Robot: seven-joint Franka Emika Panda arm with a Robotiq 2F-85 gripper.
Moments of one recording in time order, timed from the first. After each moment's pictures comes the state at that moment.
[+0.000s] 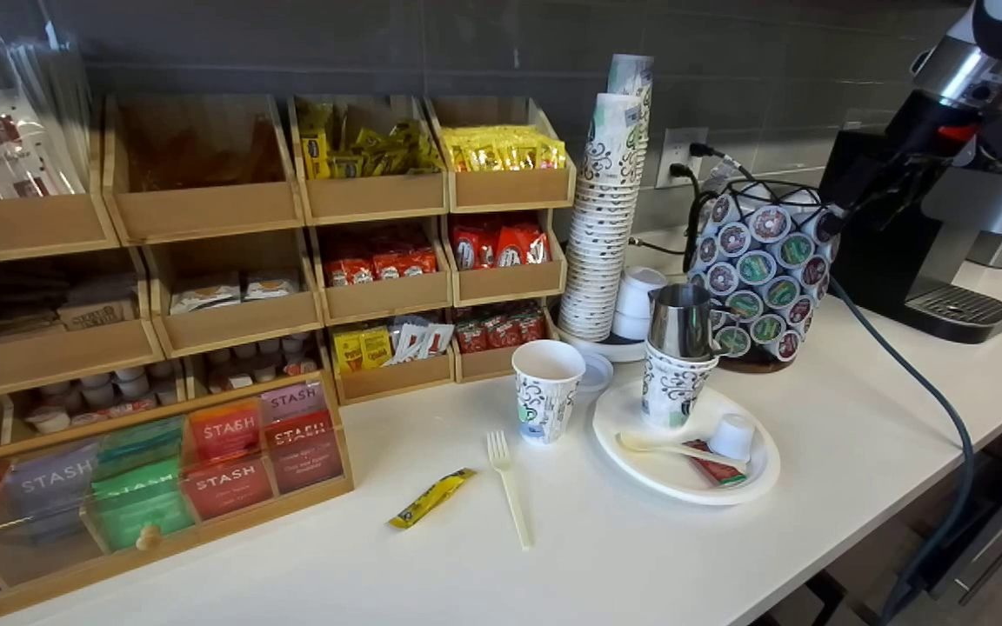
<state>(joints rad) -0.08 -0.01 -0.15 -2.22 0.10 2.50 -0.26</state>
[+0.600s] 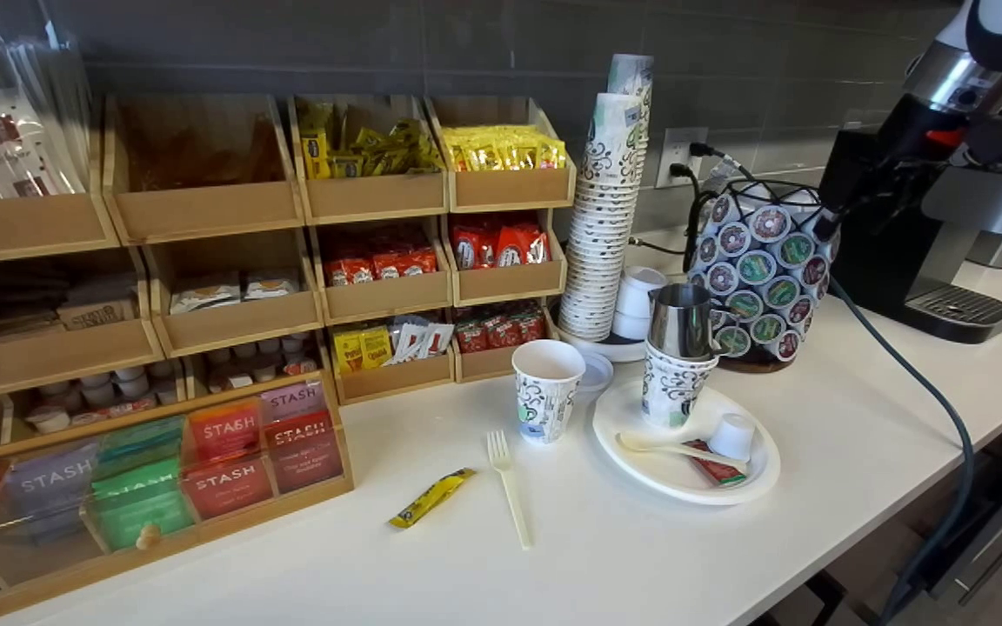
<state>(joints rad) -0.08 -0.01 -0.13 -2.24 0.06 2.53 -0.15</state>
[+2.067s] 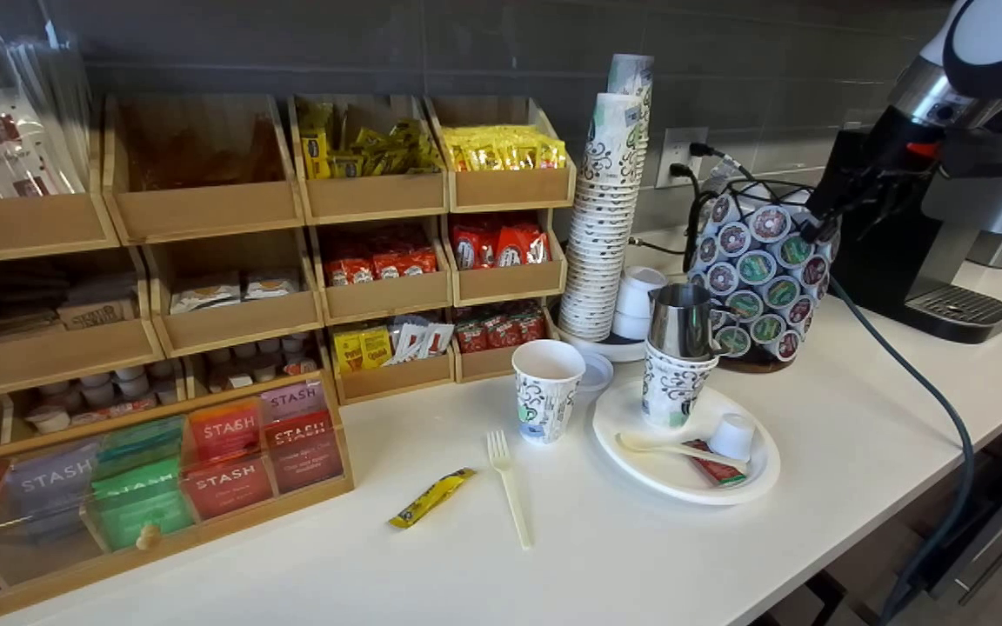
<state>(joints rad) -0.09 0.04 -0.12 -2.22 0.05 2.61 -0.11</state>
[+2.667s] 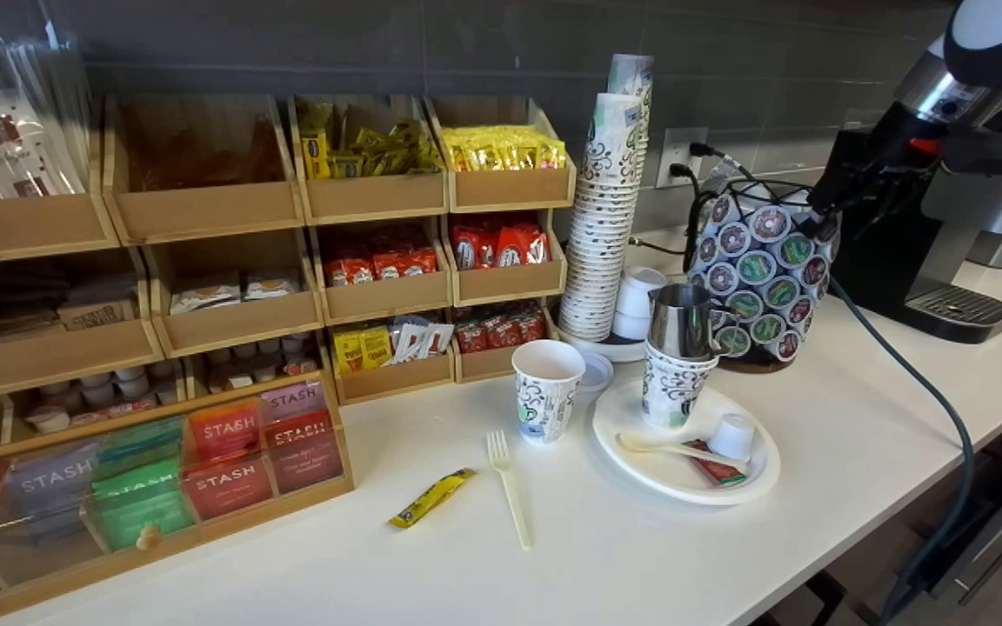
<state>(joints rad) -0.10 0.04 -0.12 -2.22 0.14 2.61 -0.16</state>
